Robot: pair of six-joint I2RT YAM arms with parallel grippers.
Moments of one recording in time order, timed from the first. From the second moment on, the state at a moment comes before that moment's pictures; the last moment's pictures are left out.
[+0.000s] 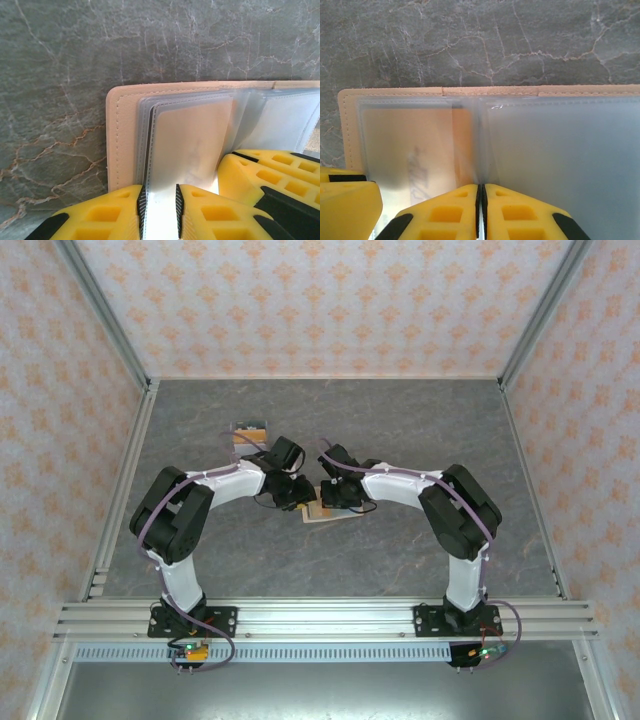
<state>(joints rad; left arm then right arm) -0.48 1.82 1.07 -0.42 0.34 -0.86 0.72 1.90 1.17 -0.44 -0.06 0.65</state>
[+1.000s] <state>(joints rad) -0.49 1.84 1.09 -0.43 0.34 -0.85 0.72 1.90 1.17 -0.44 -0.07 0.66</state>
